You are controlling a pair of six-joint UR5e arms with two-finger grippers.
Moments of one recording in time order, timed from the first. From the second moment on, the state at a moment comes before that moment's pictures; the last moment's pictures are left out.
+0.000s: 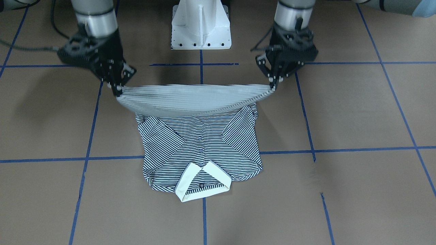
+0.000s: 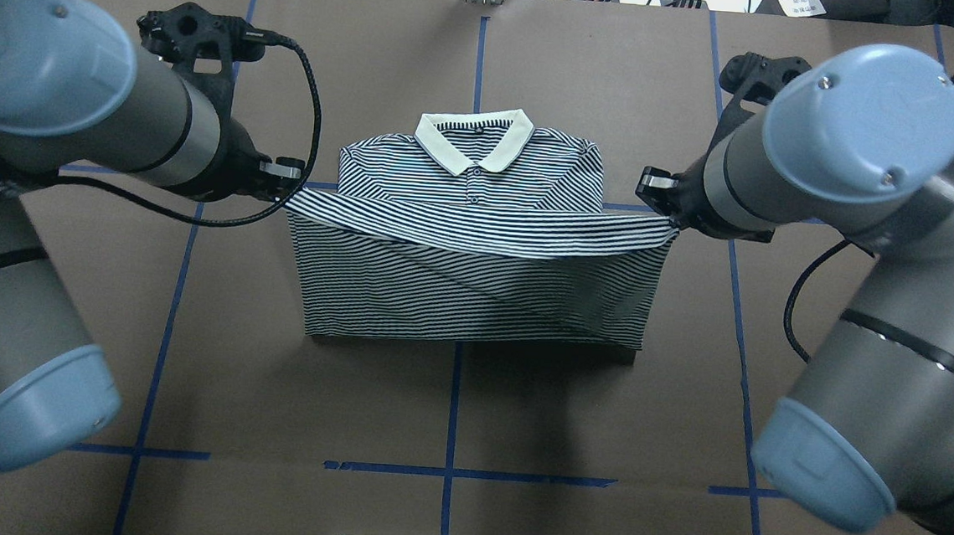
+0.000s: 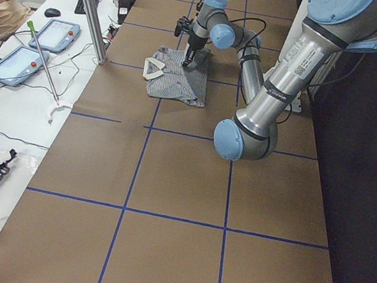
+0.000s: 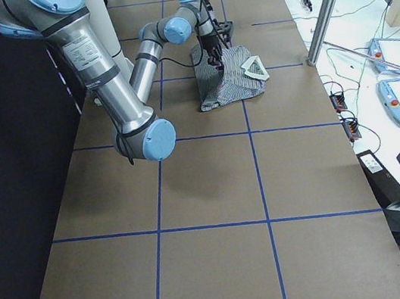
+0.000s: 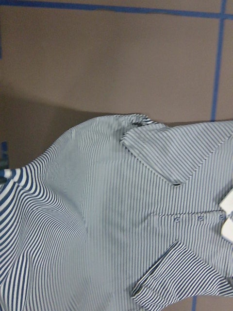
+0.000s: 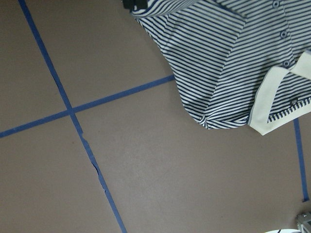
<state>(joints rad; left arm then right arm) -0.73 -2.14 -2.00 -1.42 -1.79 -1.06 0.73 -1.04 2.00 -1.81 1.74 1.37</state>
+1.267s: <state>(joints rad) -0.76 -2.25 -1.36 -1.96 -1.77 -0.98 0.78 -0.84 1.30 -1.34 1.72 1.29</state>
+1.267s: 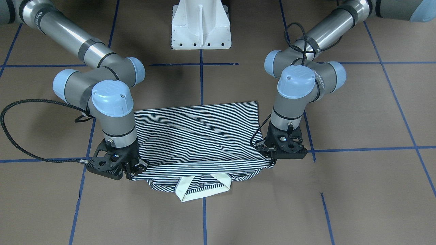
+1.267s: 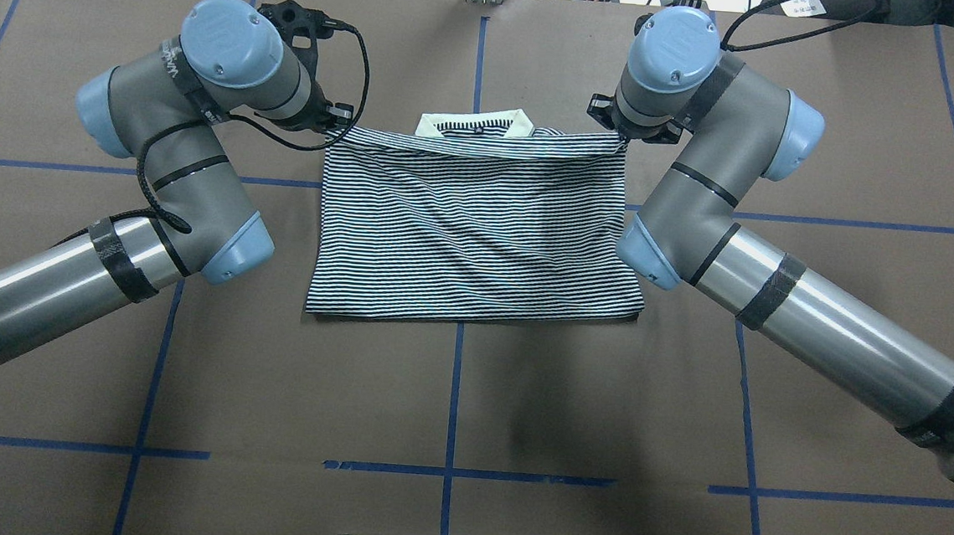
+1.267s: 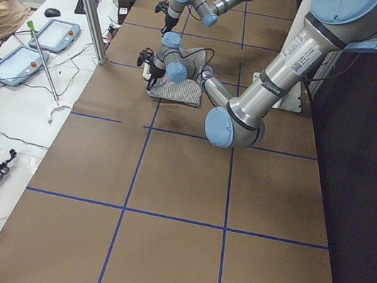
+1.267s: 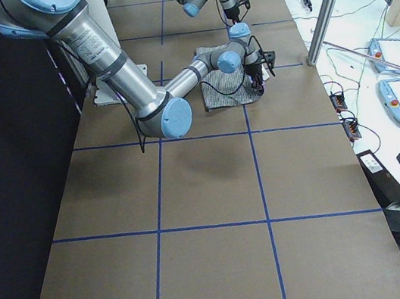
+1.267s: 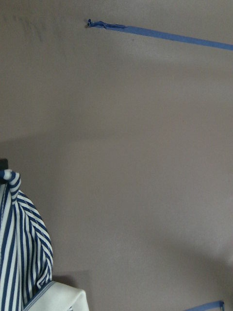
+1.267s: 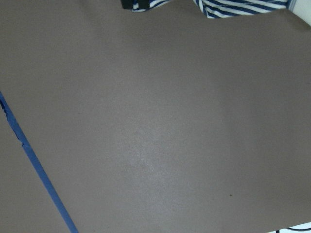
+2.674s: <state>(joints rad) -0.54 -1.90 -1.78 -2.07 -1.72 -1.22 0.96 -1.03 1.50 -1.33 1.97 0.80</state>
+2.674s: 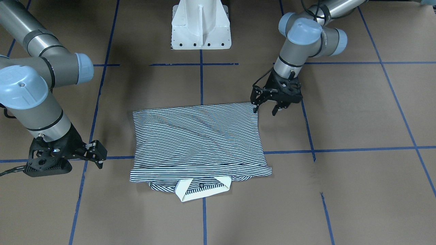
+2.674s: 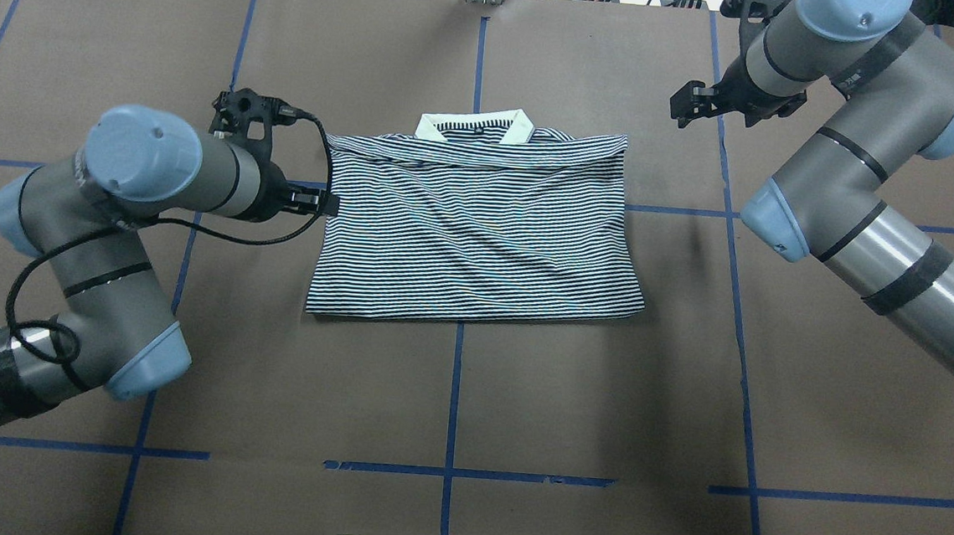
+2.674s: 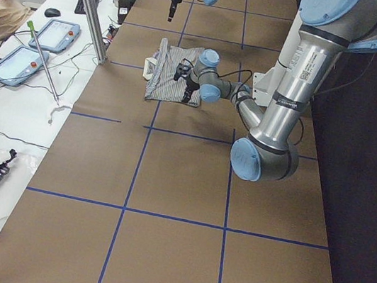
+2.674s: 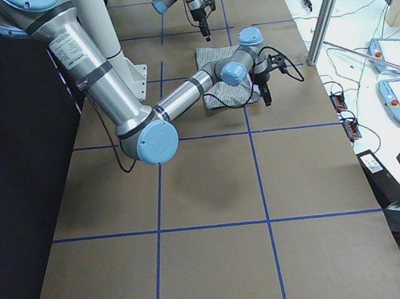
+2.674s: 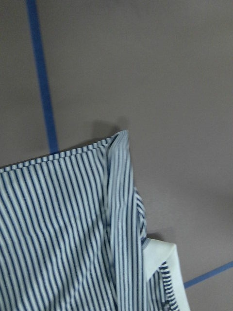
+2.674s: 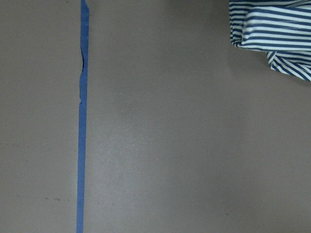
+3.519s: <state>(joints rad) -0.45 -1.89 -1.75 -2.06 -1.68 -1.28 0.96 -1.03 1.50 -1.33 1.97 0.79</state>
